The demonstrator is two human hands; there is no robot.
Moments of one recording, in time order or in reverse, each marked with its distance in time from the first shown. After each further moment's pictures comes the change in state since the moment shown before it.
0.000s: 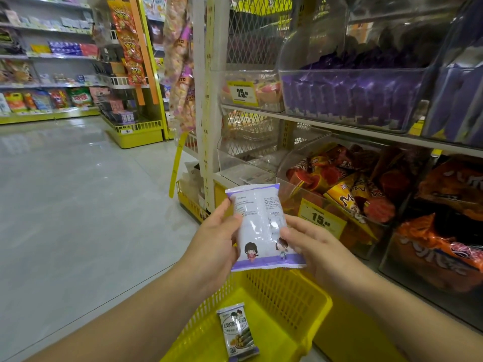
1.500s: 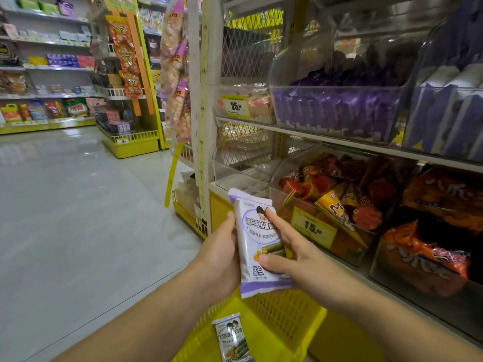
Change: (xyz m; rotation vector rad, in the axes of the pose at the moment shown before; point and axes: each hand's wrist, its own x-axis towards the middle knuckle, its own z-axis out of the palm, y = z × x) left_hand 0.005 -0.005 0.010 -0.042 -0.207 -0.298; right_hand -0.009 -0.011 0.016 -0.124 -0.013 -0.025
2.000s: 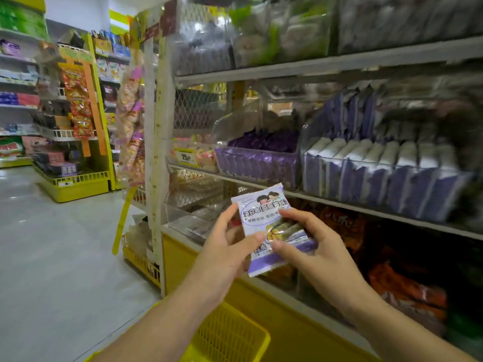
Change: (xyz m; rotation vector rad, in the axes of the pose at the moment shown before) left_hand -0.029 0.007 0.108 0.202 -0.236 0.487; right_hand -0.100 -0.105 -0.037 -0.447 0.543 -0.377
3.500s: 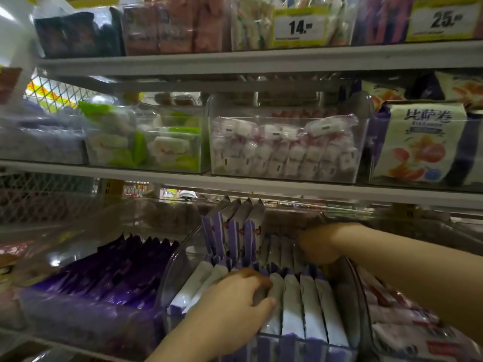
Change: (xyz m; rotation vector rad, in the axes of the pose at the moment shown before) left_hand 0.227 0.009 0.181 1.320 -0.522 0.474; right_hand 0.201 -0.058 -0.261 -1.751 -0.459 0.580
